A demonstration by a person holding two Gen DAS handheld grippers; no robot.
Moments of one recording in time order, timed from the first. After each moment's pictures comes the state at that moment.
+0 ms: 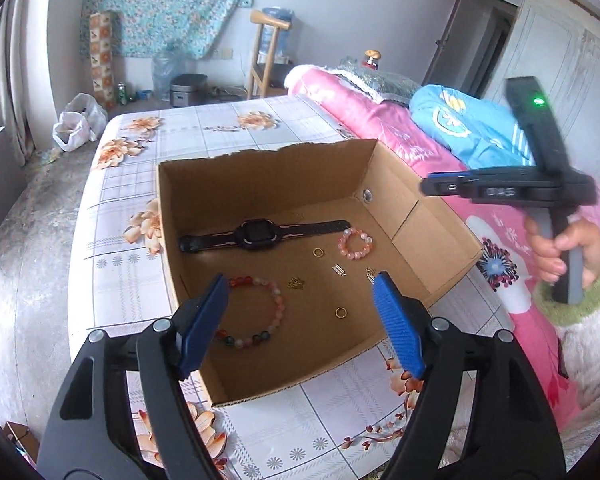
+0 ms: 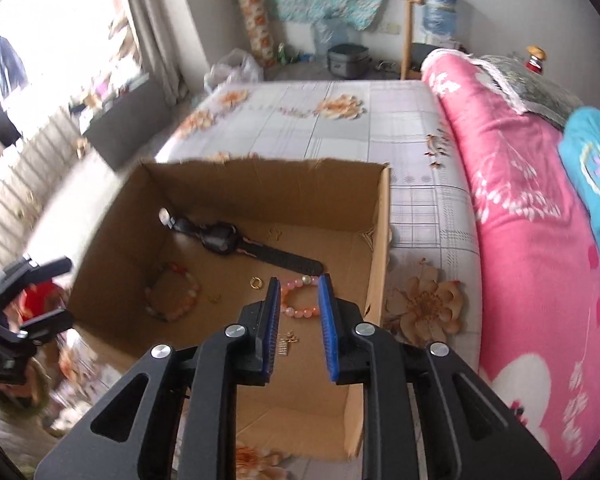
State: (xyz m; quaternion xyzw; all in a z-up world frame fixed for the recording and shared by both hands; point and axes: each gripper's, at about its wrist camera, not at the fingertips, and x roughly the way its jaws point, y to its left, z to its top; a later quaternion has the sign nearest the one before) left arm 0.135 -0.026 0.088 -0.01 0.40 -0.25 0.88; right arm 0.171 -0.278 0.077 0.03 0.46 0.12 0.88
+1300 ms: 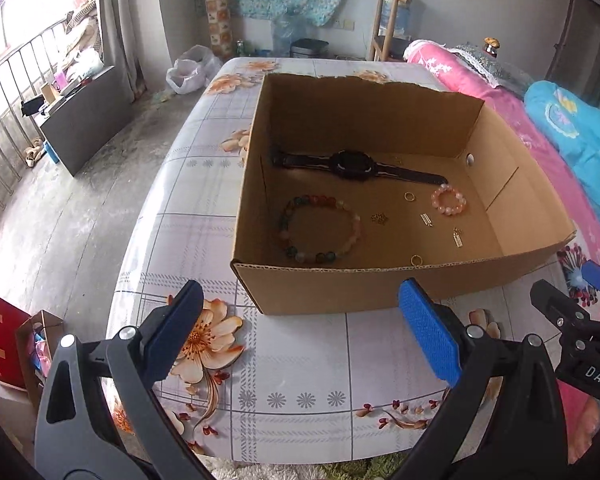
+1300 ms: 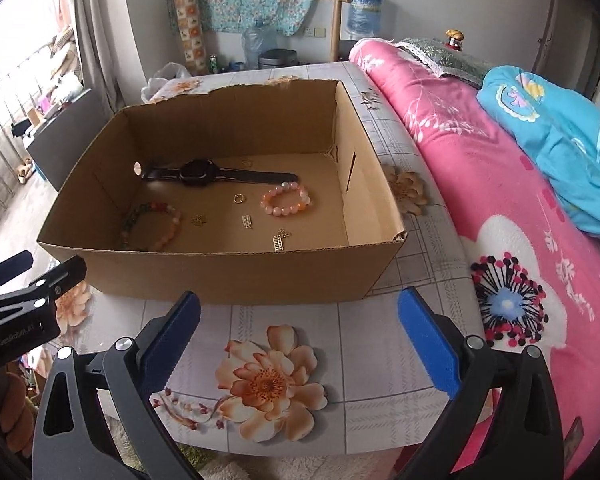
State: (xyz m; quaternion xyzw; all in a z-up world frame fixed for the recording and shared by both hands) left arm 0.100 -0.038 0.046 -0.01 0.46 -0.02 0.89; right arm 0.062 -0.231 0.025 0.01 0.45 -0.03 0.89
